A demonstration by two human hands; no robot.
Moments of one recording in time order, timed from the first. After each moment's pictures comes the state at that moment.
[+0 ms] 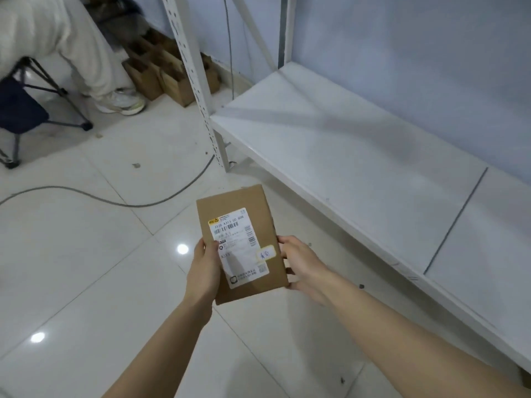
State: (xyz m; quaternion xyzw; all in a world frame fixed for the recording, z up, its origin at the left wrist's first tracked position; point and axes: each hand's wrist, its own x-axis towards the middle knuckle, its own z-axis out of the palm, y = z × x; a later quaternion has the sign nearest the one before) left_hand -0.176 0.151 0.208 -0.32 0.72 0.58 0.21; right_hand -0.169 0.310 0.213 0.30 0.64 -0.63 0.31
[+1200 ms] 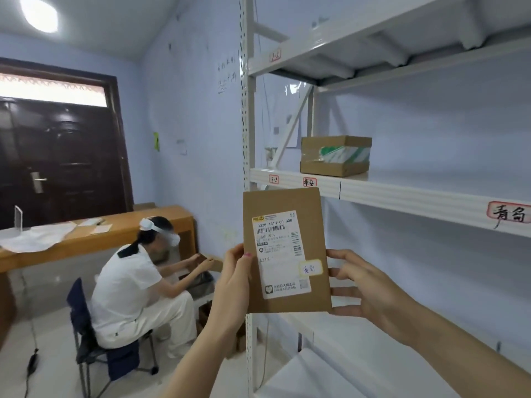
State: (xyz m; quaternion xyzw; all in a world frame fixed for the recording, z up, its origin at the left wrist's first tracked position) left_hand -0.121 0.118 1.003 0.04 0.69 0.72 -0.09; right_hand -0.101 0.320 1.025 0.01 0.77 -0.64 0.02
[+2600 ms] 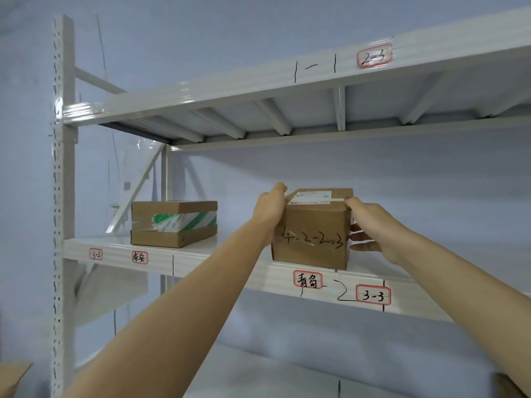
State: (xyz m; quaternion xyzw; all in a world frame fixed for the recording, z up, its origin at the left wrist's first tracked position) left_hand -0.185 0.450 1.216 0.27 0.67 0.68 0.09; right_hand -0.059 0.556 1.203 0.24 0.76 -0.49 -0.34
